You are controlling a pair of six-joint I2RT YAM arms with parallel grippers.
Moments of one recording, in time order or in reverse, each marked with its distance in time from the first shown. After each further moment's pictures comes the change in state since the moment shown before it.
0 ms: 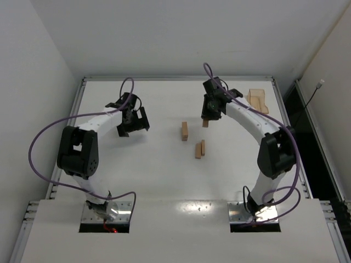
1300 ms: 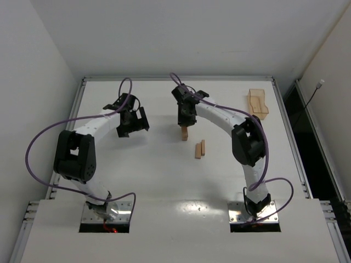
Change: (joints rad) left arm 0.000 -0.071 -0.038 0.010 0.027 -0.002; right arm 0.216 0.316 0.300 -0.095 0.054 0.068
